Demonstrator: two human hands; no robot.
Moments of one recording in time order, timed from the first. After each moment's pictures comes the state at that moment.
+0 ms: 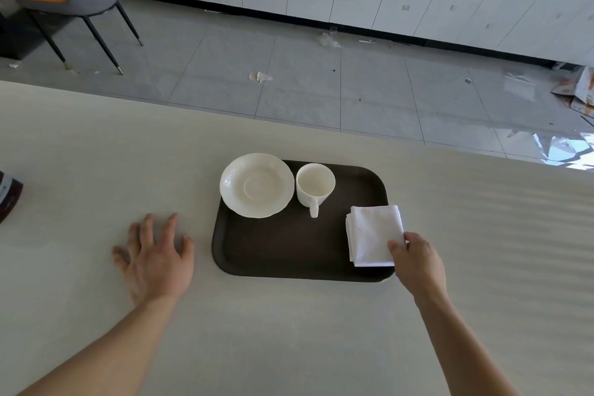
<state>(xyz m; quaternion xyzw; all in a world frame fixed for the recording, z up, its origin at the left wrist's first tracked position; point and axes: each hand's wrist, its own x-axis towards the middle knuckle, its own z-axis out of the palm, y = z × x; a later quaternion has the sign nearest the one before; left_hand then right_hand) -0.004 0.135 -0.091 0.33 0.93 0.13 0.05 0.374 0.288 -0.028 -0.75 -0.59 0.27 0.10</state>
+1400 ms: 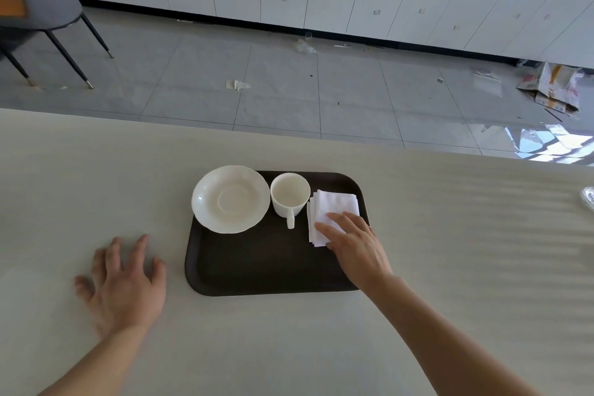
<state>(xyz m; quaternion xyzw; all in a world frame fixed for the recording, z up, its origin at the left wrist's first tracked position) -0.003 0.134 -0.088 0.35 0.93 0.12 0.04 0.334 0.305 -0.043 -0.47 -0.87 0.08 0.07</state>
